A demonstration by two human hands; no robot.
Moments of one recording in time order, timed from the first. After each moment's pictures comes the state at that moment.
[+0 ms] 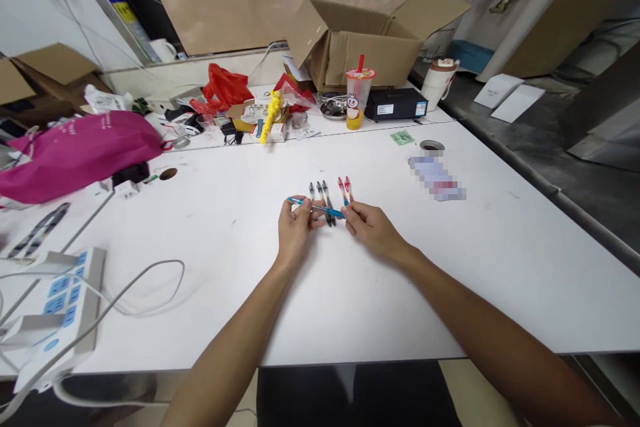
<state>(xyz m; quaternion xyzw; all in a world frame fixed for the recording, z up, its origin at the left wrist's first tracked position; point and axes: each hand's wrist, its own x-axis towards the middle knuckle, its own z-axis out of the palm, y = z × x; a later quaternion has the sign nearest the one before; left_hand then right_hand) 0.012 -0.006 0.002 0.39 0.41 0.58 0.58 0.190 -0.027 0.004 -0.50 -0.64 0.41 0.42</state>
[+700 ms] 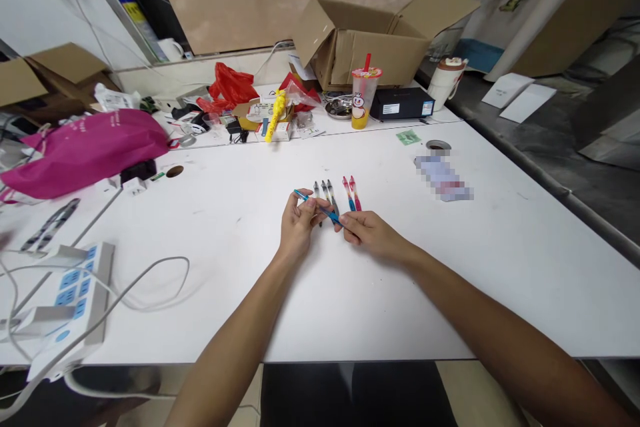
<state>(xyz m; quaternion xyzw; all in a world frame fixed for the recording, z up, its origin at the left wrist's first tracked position) 0.003 -0.007 0.008 0.44 0.32 0.57 0.62 0.185 -0.032 0.009 -0.45 -0.62 0.56 0.33</state>
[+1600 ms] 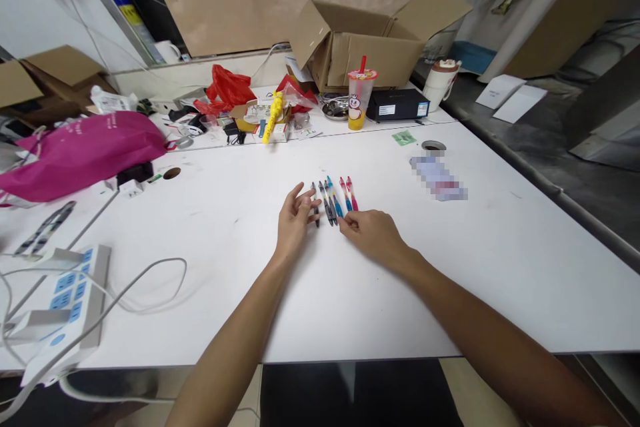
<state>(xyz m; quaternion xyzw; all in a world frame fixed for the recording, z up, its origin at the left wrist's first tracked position) -0.001 0.001 0.001 0.45 0.43 0.55 0.55 0.180 -0.035 0.012 -0.62 -0.74 0.16 0.21</state>
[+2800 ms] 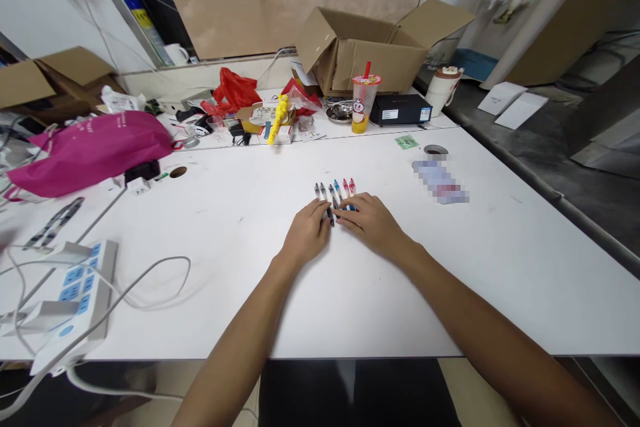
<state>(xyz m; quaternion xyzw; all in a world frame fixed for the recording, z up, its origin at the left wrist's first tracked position) -0.009 0.003 -0.015 0.83 0.39 0.34 0.19 0.198 -0.013 -0.003 -0.44 -0.85 0.06 0.28</state>
